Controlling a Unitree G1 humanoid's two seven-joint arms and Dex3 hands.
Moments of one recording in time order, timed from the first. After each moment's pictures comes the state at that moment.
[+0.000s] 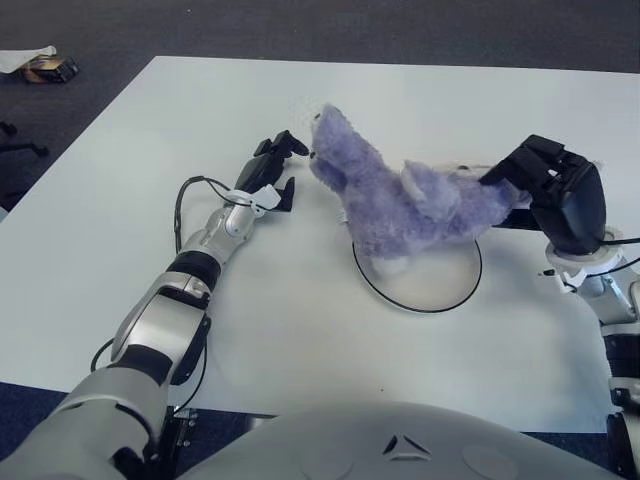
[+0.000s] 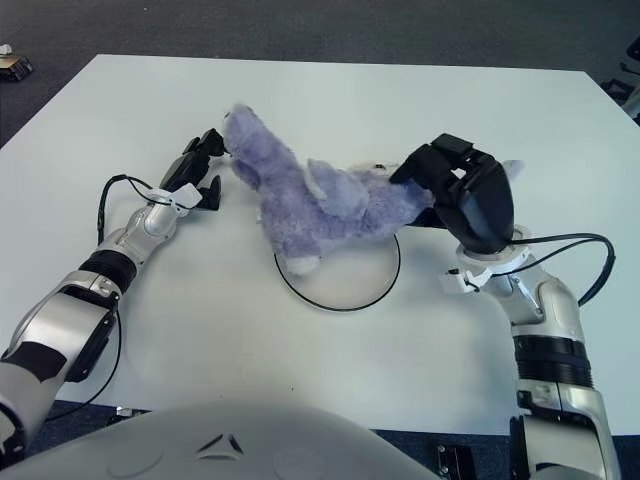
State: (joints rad) left arm -0.64 0.31 -0.31 1.01 0.44 -0.67 0.25; right arm -0.14 -0.59 -0.18 0.15 -0.94 -0.99 -0.76
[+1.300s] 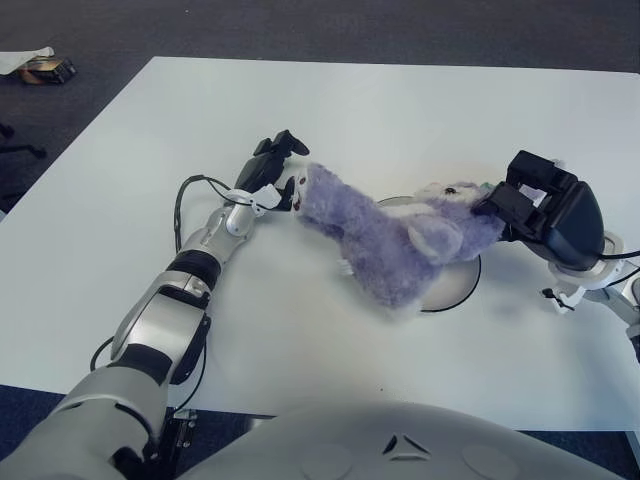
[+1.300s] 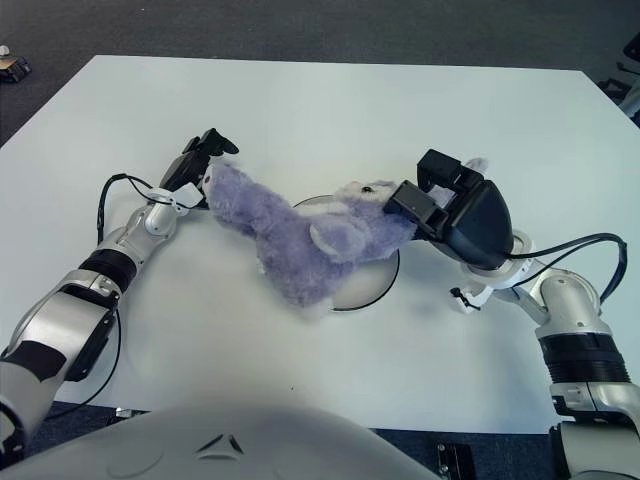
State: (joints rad) left arm -0.64 0.31 -0.32 1.01 0.44 -0.66 0.26; right arm -0.13 -0.81 0.02 0.13 -1.24 -0.92 -1.12
